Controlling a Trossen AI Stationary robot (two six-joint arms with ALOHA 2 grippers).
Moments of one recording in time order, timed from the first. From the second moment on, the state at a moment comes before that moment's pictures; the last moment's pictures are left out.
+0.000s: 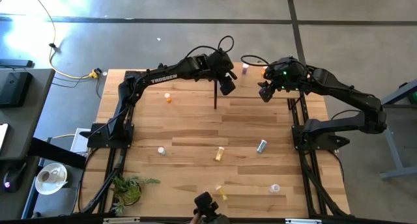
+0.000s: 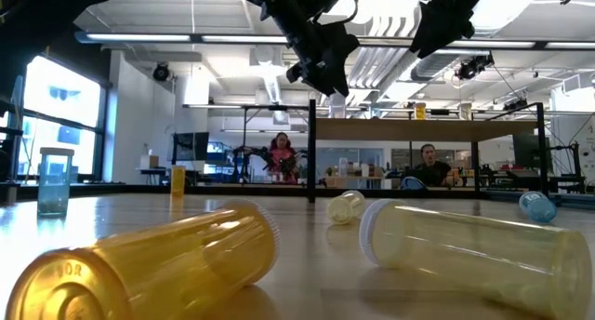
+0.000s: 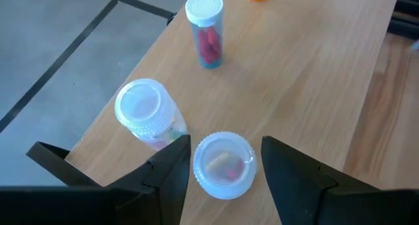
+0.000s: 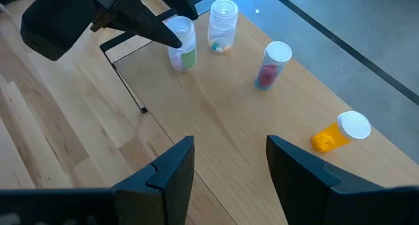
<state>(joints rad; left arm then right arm) 0.49 2.10 2.02 -0.71 -0.16 -0.01 -0.46 1.07 1.21 -0.90 0.19 0.13</state>
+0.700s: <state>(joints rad) 0.49 2.09 2.22 -0.87 -0.13 0.06 -0.46 1.07 1.21 -0.92 0.19 0.13</state>
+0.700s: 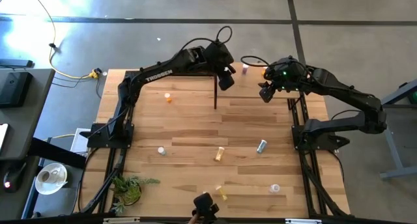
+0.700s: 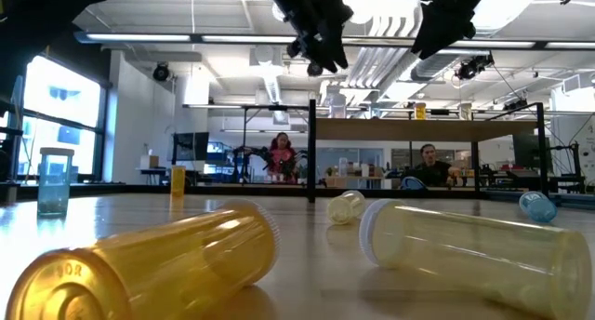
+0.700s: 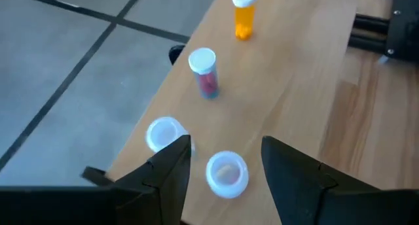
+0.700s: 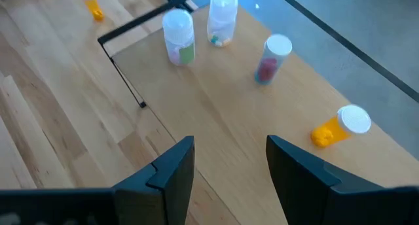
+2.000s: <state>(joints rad) 0.17 1.89 1.95 -1.31 -0.33 -0.13 -0.10 1.07 1.21 -1.20 0.26 0.29</state>
